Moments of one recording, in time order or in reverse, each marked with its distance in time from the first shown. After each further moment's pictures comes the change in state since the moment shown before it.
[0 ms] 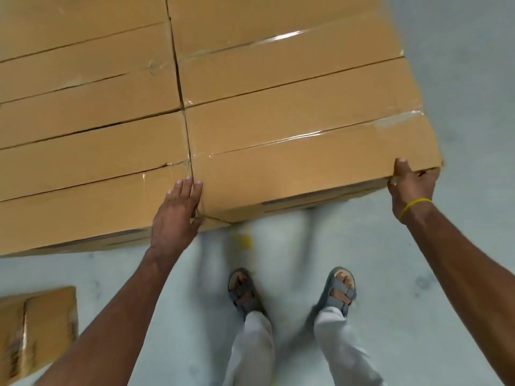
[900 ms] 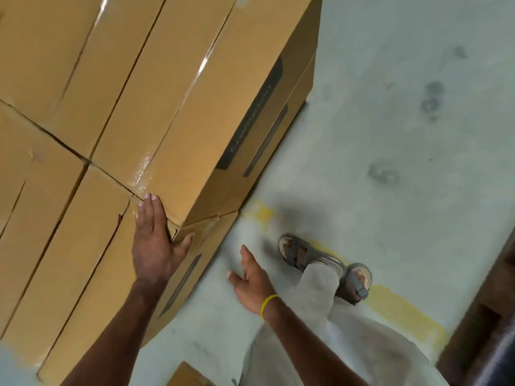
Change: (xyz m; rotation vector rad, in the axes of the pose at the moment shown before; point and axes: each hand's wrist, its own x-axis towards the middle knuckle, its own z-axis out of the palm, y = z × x) left_hand 0.017 -0.044 -0.004 0.242 0.033 0.466; right_hand -0.381 0.243 0.140 -0.020 -0.472 0.477
